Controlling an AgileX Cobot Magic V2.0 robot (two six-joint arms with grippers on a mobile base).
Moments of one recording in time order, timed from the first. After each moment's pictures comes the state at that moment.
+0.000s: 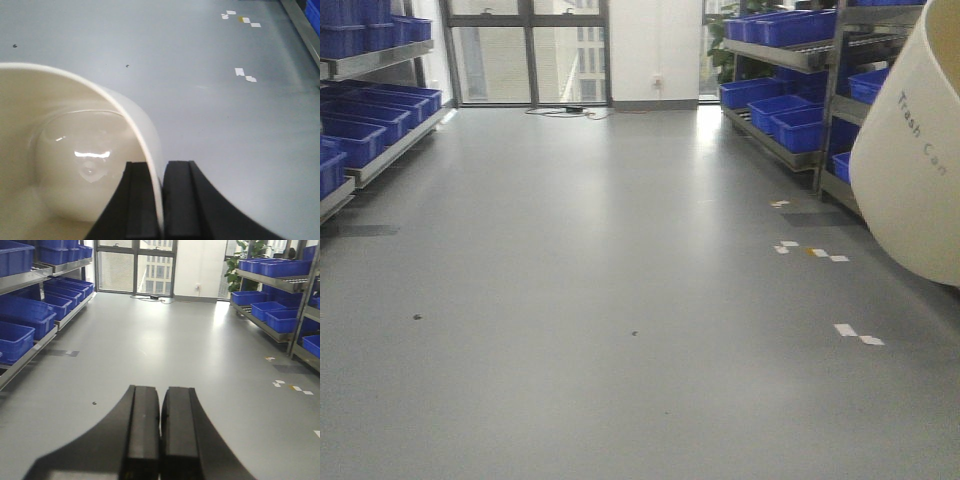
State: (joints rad) left arm 0.00 -0.01 0.01 -0.12 0.08 0.04; right arm 0.09 0.78 -0.53 0.04 0.30 -0.02
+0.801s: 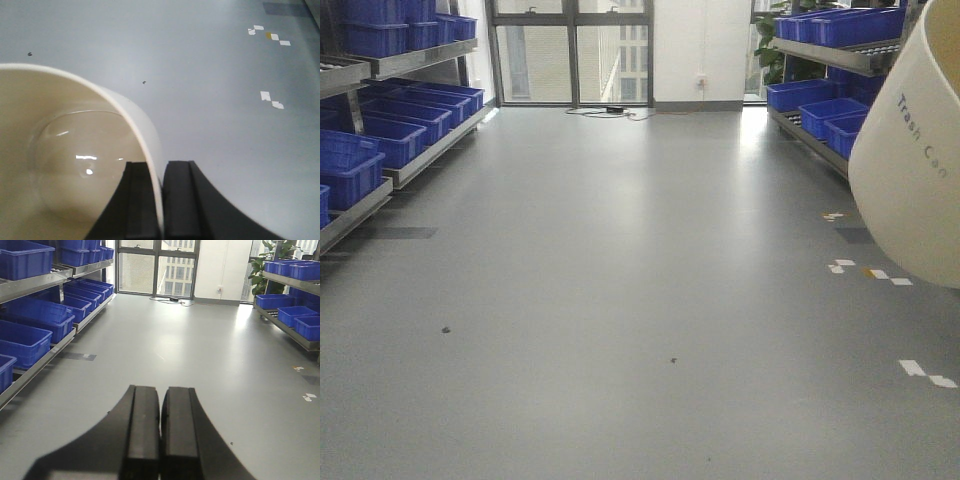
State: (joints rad) left arm 0.00 -0.01 0.01 -0.12 0.08 0.04; right arm 0.09 0.78 -0.53 0.04 0.30 -0.02
